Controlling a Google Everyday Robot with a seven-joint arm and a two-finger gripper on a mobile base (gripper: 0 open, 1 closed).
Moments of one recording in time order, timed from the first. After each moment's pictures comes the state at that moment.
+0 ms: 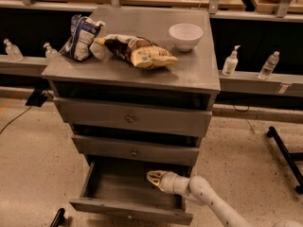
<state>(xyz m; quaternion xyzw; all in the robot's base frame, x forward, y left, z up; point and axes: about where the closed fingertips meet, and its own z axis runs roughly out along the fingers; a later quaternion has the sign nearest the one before) 0.601 -0.008 0.252 -0.50 0.65 0.23 0.52</state>
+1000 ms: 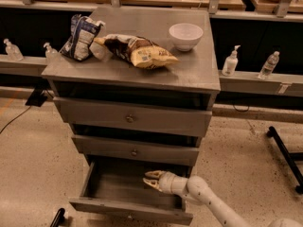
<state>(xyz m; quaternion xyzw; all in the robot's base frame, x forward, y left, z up) 0.600 0.000 0.252 -0.51 0.65 0.23 0.52</state>
